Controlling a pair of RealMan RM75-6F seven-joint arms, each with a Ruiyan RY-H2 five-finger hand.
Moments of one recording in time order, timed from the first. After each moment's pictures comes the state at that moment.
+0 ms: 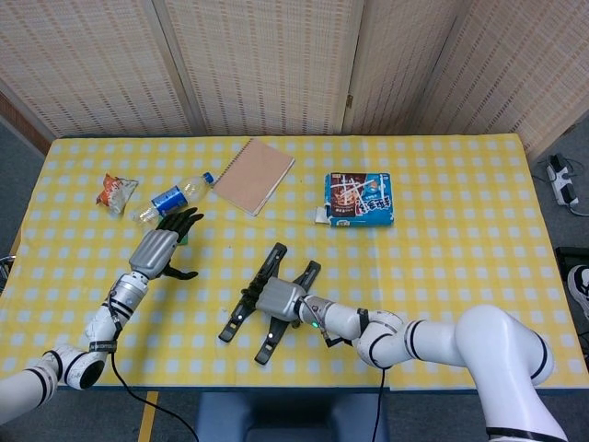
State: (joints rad) left arm -0.71 -1.48 -0.14 -1.19 1.36 0.94 -0.29; right arm 1.26 -1.67 0.07 -1.28 -1.26 0.37 -0.30
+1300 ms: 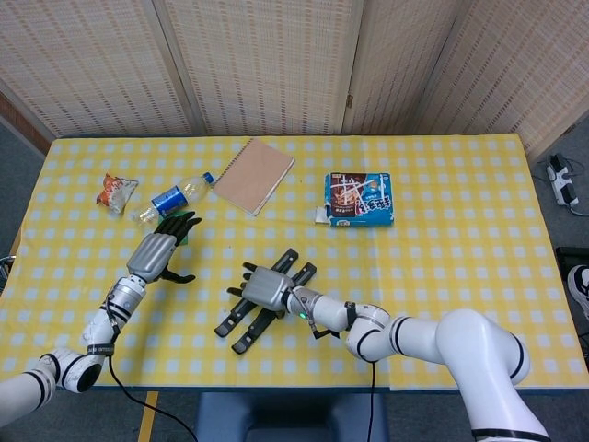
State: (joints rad) left arm -0.70 -1.48 -0.12 -1.17 1.38 0.94 -0.29; right arm 1.29 -1.75 0.09 -1.14 -1.37 0.43 -0.13
